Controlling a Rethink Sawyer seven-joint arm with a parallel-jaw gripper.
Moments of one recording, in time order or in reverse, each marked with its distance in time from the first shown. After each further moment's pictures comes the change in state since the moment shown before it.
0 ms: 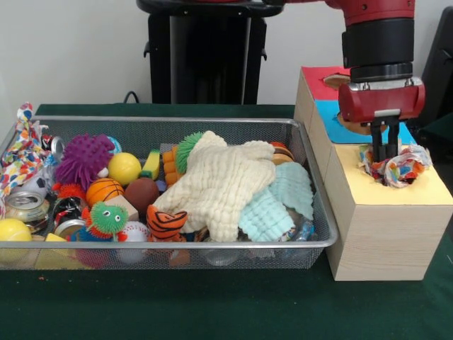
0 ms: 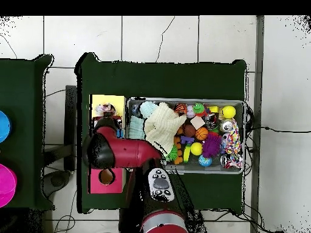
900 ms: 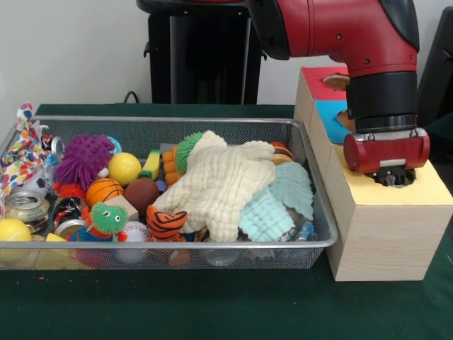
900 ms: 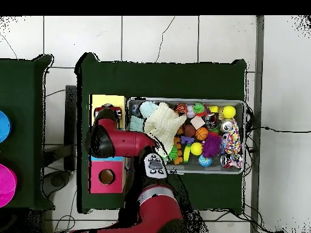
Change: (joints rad) arm 0.026 0.166 -0.012 -0.138 0.002 -0.130 0.000
